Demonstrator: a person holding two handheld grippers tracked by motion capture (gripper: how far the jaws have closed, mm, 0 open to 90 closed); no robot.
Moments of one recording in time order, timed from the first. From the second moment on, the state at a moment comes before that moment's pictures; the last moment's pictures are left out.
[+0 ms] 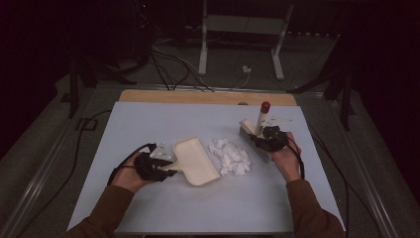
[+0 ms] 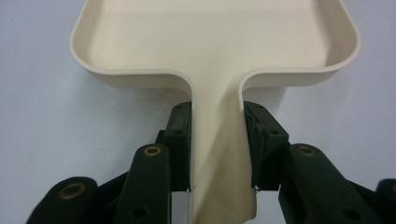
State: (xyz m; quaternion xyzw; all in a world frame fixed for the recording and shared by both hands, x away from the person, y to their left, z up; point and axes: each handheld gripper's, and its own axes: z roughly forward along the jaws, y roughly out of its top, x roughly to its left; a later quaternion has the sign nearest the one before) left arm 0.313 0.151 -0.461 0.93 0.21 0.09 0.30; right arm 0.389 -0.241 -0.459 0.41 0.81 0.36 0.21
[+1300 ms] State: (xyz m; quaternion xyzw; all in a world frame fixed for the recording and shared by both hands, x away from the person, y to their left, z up) left arm 0.324 0.141 -0.473 0.94 0.20 0.06 0.28; right arm 0.414 -0.202 -0.468 0.27 0.86 0.38 0.21
